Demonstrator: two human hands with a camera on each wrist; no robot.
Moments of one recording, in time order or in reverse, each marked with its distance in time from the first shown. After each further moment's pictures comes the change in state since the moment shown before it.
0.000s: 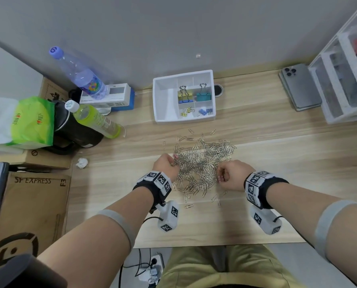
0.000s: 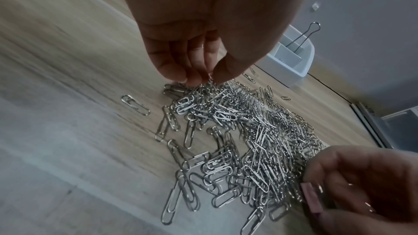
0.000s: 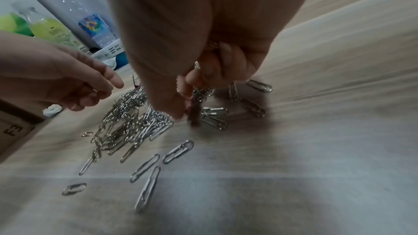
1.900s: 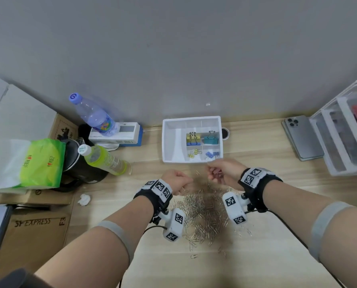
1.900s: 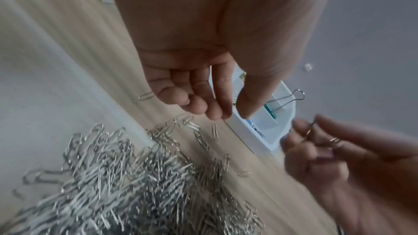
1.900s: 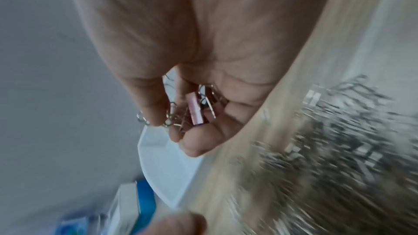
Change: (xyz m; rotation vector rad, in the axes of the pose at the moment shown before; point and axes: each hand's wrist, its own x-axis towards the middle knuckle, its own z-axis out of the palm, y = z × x) left_hand 0.062 0.064 -0.061 -0.292 -0.295 0.004; right_hand 0.083 -0.066 -0.118 1.209 -0.088 0.246
